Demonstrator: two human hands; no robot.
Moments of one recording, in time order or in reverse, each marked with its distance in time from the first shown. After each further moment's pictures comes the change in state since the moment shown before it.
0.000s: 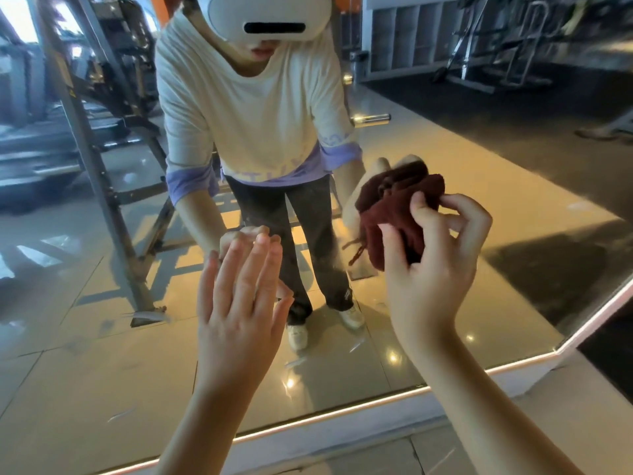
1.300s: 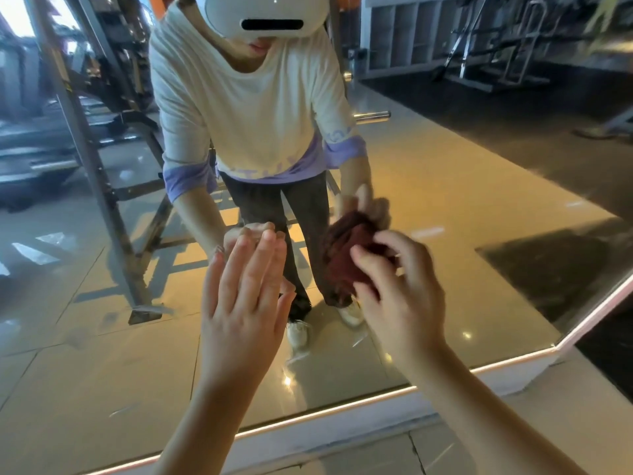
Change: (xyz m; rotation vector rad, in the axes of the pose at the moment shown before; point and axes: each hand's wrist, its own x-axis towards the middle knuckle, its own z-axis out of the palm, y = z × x) left_hand -0.004 -0.002 0.002 0.008 0.029 0.012; right_hand -0.035 0.001 -0.002 -0.035 -0.244 -0.313
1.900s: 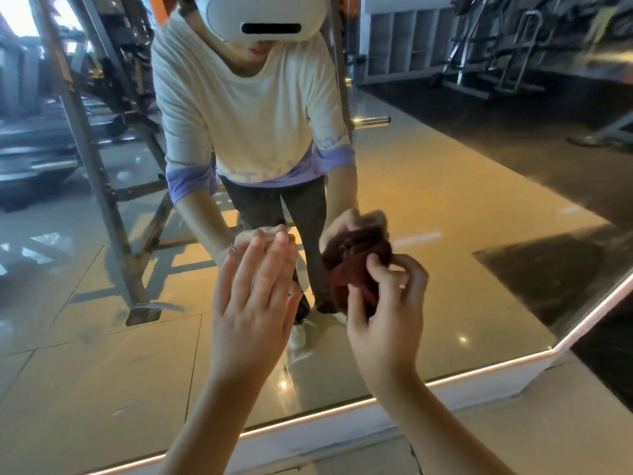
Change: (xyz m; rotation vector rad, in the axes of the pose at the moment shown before) left_hand -0.003 -0.005 0.004 -0.027 0.007 0.029; right_hand -0.026 -0.037 0.014 0.111 0.025 0.390
